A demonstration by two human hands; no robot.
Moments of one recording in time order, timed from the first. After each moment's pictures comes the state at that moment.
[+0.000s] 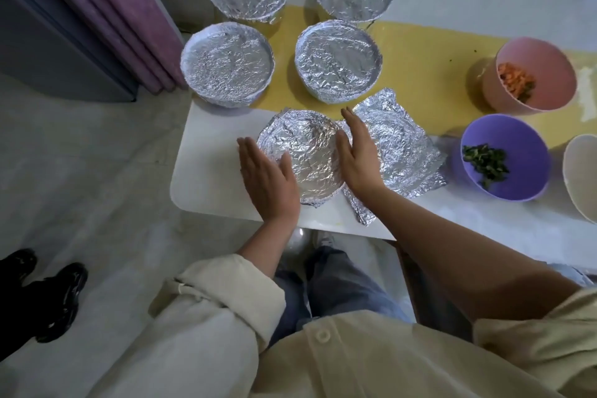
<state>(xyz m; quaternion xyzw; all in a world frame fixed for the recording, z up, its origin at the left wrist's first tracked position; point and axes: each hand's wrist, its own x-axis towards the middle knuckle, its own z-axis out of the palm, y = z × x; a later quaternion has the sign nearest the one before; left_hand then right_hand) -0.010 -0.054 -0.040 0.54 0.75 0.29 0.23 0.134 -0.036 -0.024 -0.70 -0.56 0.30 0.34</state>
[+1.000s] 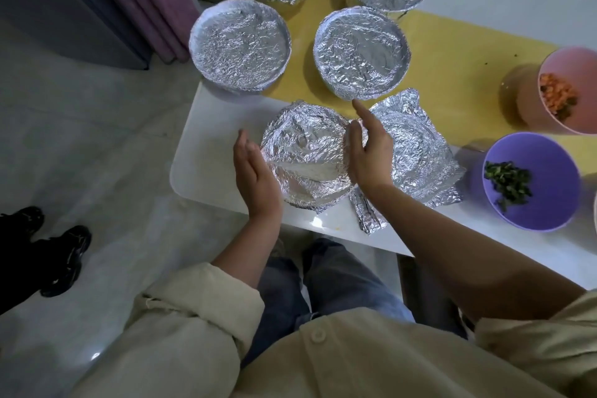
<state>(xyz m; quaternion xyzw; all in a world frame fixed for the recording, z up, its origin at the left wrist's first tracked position) -0.016 -0.043 -0.043 0.30 0.73 0.49 0.37 0.145 -0.009 -0.035 -0.70 -0.55 0.29 0.36</state>
